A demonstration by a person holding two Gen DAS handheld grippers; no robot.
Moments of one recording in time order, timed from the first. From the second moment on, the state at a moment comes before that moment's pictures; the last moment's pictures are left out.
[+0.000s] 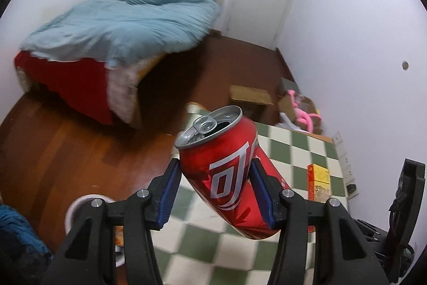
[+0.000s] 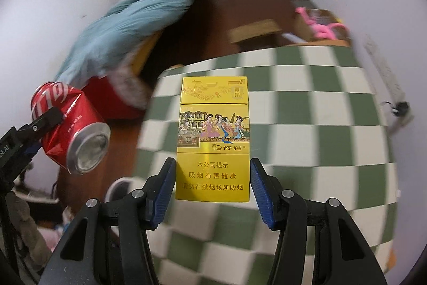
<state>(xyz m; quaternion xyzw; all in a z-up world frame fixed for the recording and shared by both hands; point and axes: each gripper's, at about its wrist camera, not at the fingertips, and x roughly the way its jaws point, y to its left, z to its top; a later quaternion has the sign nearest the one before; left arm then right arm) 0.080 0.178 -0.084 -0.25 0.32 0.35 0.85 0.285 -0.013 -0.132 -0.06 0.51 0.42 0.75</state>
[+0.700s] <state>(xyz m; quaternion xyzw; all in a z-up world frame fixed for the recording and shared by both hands) -0.128 0.284 -0.215 -0.34 0.38 0.46 0.72 0.040 0.198 -0.254 -0.22 0.56 0.50 0.62</state>
